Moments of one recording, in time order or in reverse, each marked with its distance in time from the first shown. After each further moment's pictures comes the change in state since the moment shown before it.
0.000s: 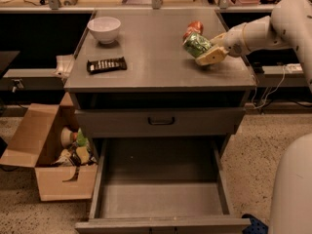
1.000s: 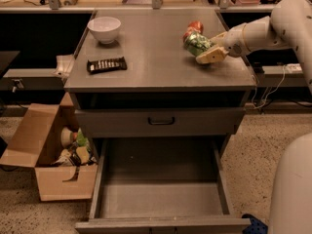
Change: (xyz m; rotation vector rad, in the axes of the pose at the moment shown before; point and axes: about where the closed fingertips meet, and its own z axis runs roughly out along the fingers) arm 0.000 -0.001 0.001 0.000 0.000 0.002
